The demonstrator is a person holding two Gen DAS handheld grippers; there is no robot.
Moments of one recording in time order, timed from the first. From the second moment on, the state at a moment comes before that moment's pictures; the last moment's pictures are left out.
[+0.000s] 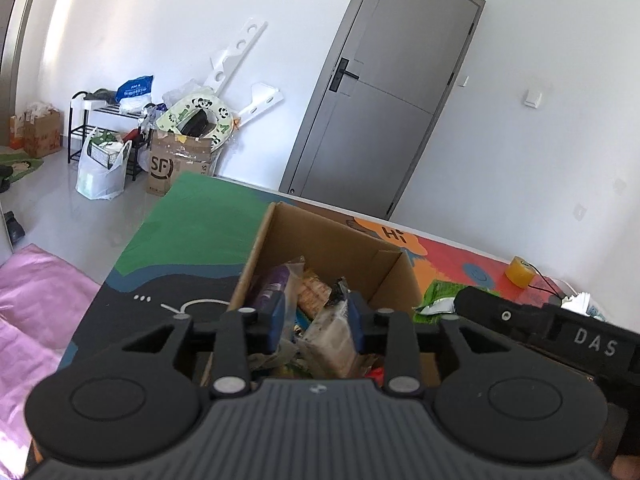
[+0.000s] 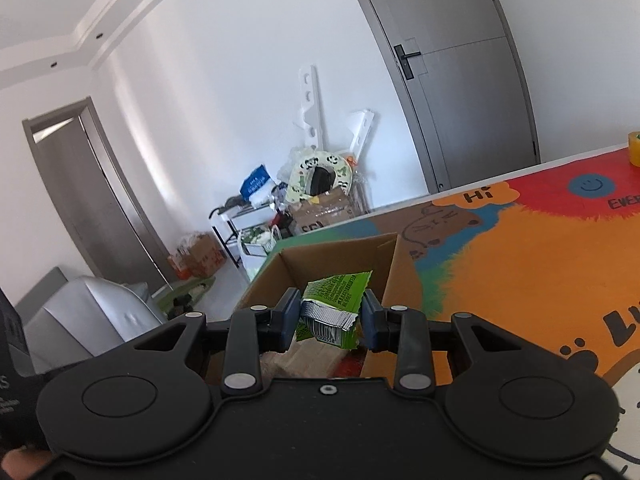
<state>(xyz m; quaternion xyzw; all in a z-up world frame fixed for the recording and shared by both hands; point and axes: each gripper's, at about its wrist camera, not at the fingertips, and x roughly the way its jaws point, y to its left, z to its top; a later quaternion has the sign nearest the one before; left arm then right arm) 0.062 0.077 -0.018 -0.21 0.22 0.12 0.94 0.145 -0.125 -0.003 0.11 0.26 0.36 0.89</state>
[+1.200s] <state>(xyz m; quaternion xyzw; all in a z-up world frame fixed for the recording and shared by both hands) 0.037 0.021 0.021 -0.15 0.24 0.07 0.96 0.103 -0.219 0.020 0.09 0.23 0.26 0.93</state>
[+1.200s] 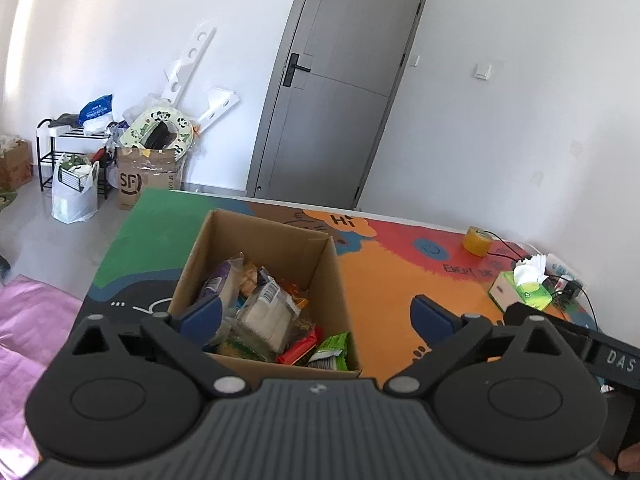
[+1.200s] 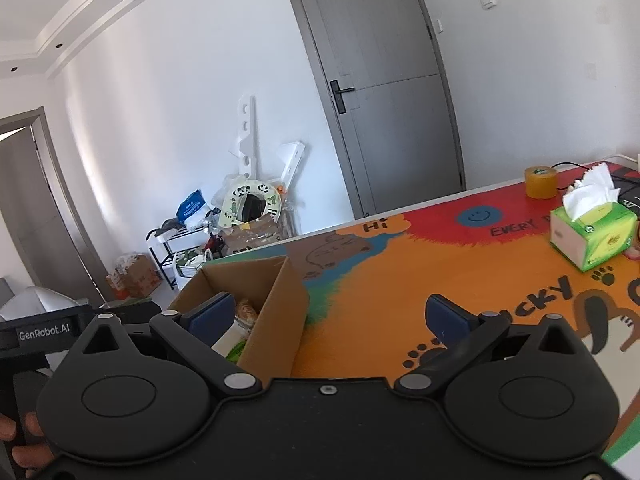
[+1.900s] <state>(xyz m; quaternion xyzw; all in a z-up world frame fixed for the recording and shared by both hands) 0.013 0.010 0.023 -0.11 0.25 0.05 0.96 0.076 -0.262 0.017 0.08 0.25 0.22 0.94</state>
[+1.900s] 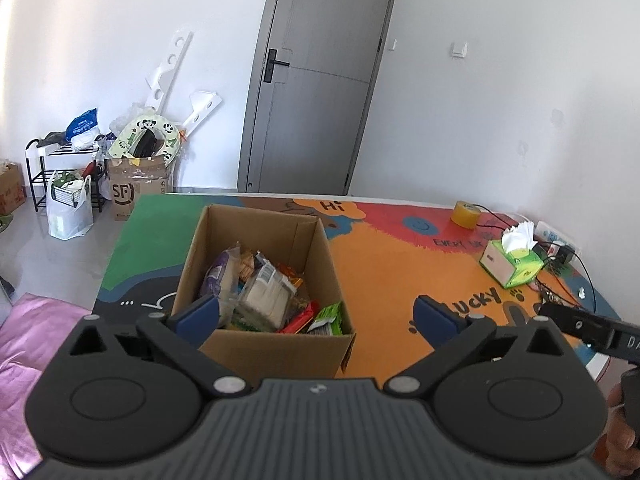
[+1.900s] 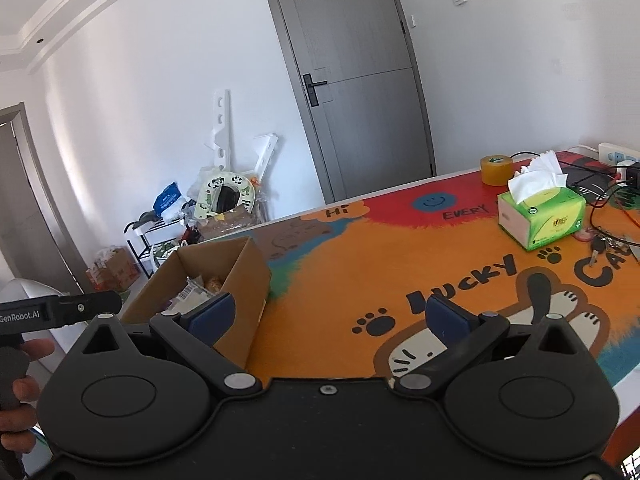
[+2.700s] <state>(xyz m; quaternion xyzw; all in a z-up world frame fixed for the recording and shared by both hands) -0.006 0.011 0.018 -0.09 0.27 0.05 0.96 0.052 -0.268 0.021 0.04 0.26 0.21 0.94</state>
